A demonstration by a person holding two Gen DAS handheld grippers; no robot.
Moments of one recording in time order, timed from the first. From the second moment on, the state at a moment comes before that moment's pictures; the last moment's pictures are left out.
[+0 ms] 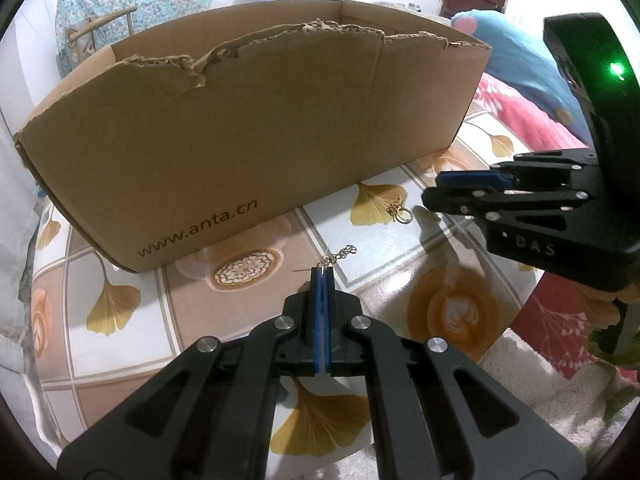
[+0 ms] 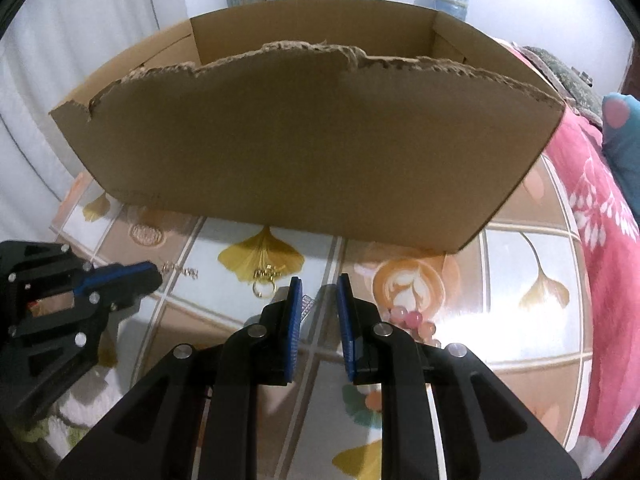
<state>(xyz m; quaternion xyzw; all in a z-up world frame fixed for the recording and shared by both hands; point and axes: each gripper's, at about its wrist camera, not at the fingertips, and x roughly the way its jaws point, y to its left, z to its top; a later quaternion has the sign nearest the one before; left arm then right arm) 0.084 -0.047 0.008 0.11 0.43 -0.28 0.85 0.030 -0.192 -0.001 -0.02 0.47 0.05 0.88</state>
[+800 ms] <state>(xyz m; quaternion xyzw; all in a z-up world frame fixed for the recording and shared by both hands) 0.081 -0.045 0.006 0.10 0.43 -0.28 0.85 0.005 -0.187 0.000 0.01 0.49 0.08 0.87</state>
